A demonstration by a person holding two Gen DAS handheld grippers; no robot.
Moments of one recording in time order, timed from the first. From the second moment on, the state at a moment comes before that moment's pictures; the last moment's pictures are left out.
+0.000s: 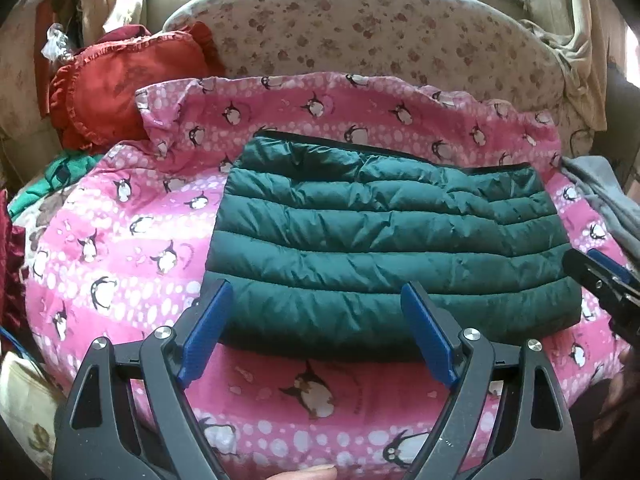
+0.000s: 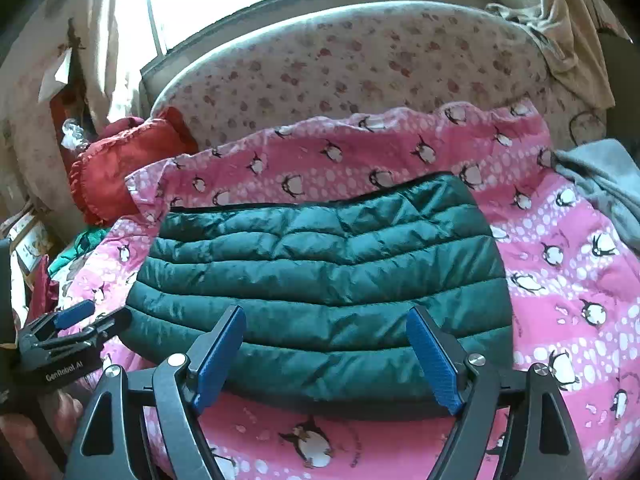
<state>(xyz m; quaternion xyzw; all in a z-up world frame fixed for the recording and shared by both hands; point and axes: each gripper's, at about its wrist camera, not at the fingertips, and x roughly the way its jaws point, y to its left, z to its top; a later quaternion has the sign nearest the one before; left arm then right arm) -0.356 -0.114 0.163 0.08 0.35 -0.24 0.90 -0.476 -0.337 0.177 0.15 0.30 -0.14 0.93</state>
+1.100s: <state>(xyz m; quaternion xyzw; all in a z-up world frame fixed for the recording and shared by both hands) -0.358 -0.115 0.162 0.08 0.35 -0.23 0.90 -0.462 -0.319 0.172 0.14 0.31 -0.14 0.93</state>
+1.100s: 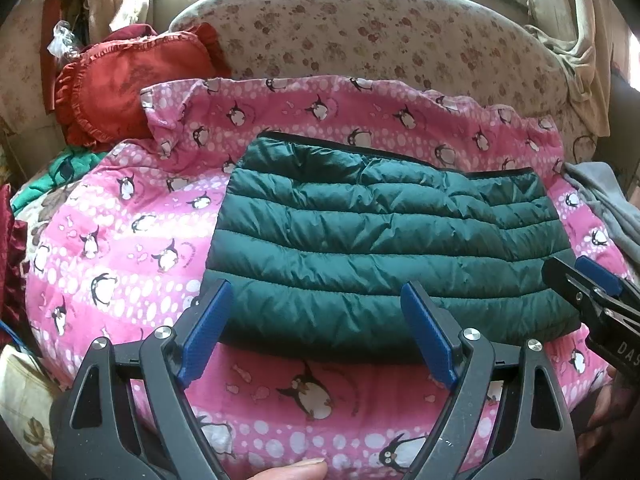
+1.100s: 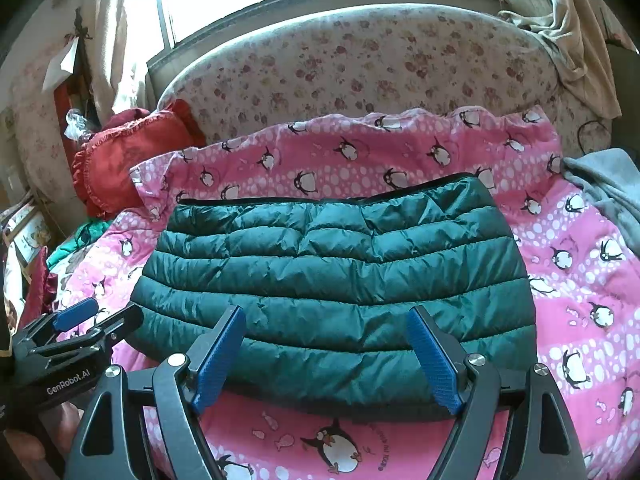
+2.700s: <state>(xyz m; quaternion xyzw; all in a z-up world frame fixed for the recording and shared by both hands) -0.358 -0.118 0.152 0.08 0.36 -0.24 0.90 -0.456 -0.321 0.159 0.15 0.33 -0.15 0.92</state>
